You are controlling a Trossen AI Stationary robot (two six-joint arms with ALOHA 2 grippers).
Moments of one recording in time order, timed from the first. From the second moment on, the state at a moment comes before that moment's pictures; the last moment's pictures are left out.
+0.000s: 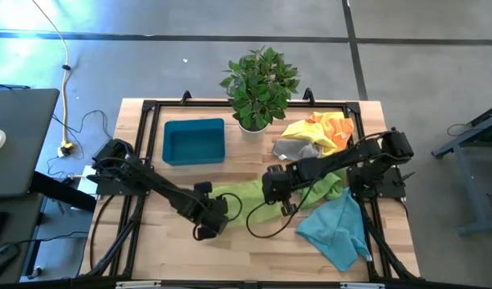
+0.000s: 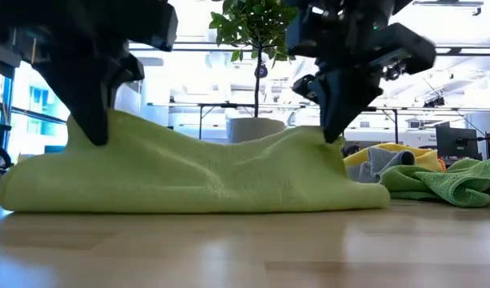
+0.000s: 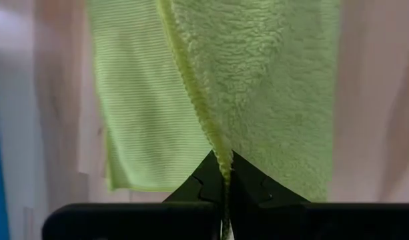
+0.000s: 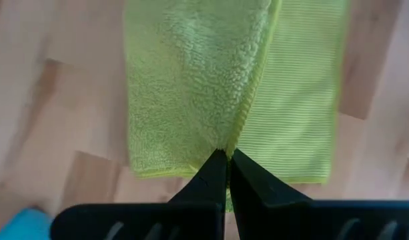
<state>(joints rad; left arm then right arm) -0.36 1.79 1.24 -0.95 -0.25 -0.62 0.18 1.71 1.16 -0.63 -0.03 -0.14</state>
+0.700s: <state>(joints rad) -0.26 1.79 1.21 -0.97 -0.27 -0.62 0.09 1.82 1.16 -0.63 0.10 -0.14</state>
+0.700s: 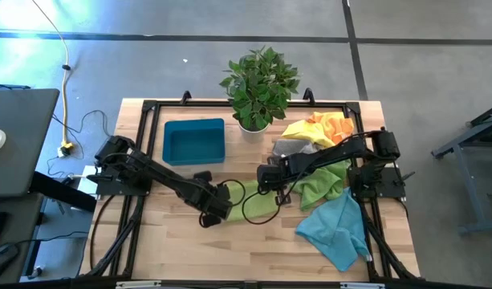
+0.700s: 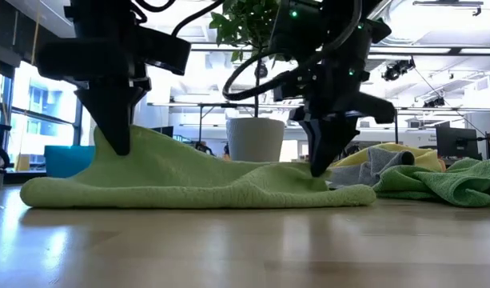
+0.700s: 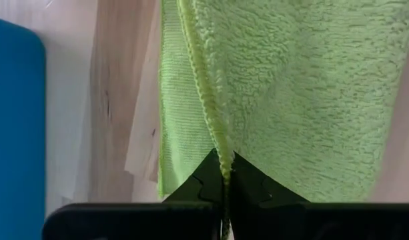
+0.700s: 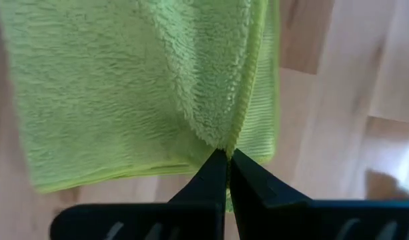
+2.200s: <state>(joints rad) -0.21 1.79 1.13 -1.01 -0.32 -0.82 0.12 1.80 1.21 -0.67 0.14 0.23</state>
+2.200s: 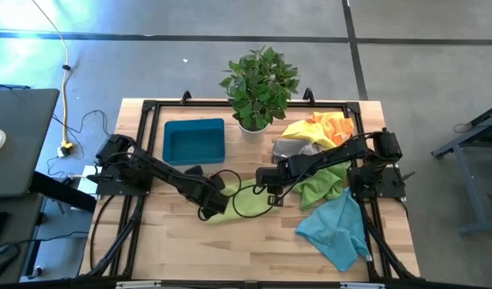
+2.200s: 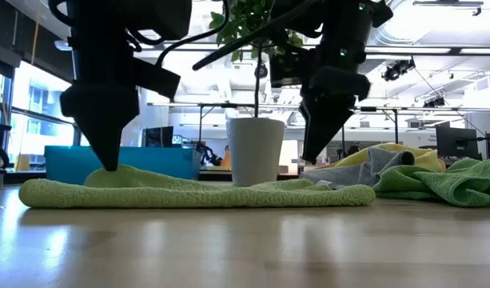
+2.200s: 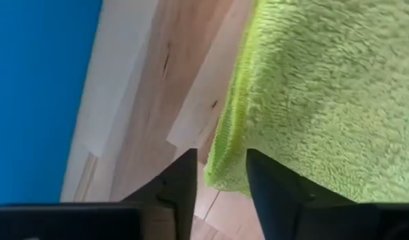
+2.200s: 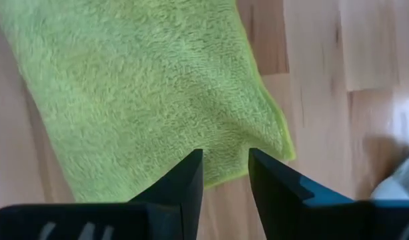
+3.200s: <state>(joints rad) -0.38 1.65 0.88 -0.57 -0.37 -0.87 0.09 1.81 1.02 -0.40 -0.01 0.40</state>
